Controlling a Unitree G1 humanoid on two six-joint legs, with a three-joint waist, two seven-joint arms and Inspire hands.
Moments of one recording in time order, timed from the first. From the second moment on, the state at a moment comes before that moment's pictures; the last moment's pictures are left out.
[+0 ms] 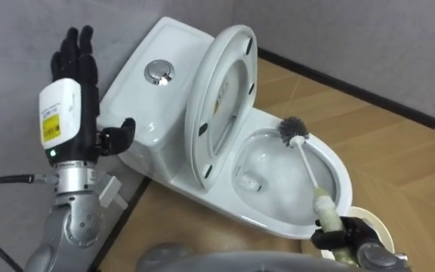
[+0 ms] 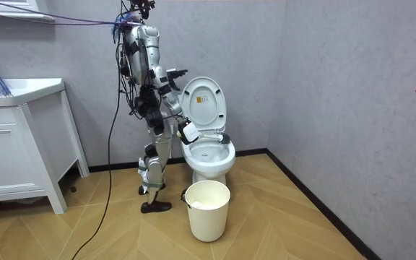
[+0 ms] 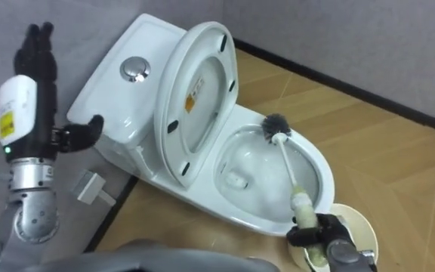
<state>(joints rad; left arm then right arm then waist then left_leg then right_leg) 0.36 0.31 -0.12 0.00 0.76 -0.19 0.47 0.05 -0.30 0.13 1.18 -0.02 -0.10 -0.01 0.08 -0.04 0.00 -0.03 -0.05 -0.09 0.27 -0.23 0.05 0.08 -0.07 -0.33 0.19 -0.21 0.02</state>
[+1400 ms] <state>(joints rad) -0.11 0.47 -0.36 0.57 0.89 -0.13 0.62 -0.23 -0.48 0.39 1.13 -0.53 0.01 -0.13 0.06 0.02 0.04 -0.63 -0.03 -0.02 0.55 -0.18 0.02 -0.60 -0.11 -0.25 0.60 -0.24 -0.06</state>
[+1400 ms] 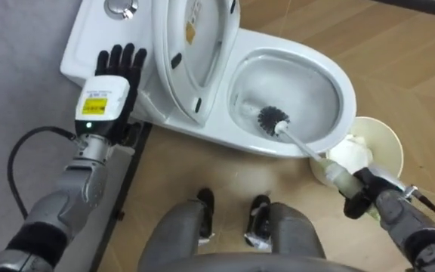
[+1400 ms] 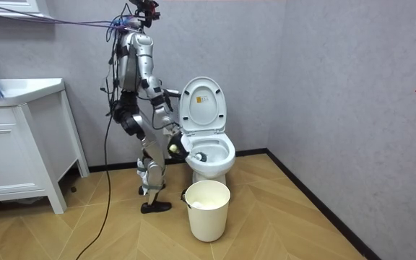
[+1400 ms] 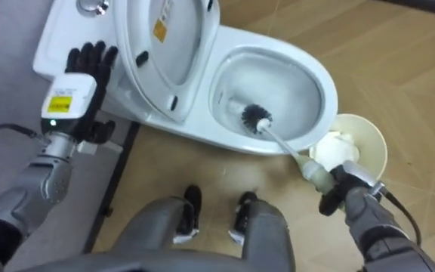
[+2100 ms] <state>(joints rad) -0.28 0.43 -0.48 0.65 0.78 -0.04 0.92 -0.31 -0.51 0.53 0.86 -0.71 0.21 -0.22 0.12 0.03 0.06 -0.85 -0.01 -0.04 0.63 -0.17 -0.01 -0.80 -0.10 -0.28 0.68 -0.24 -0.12</state>
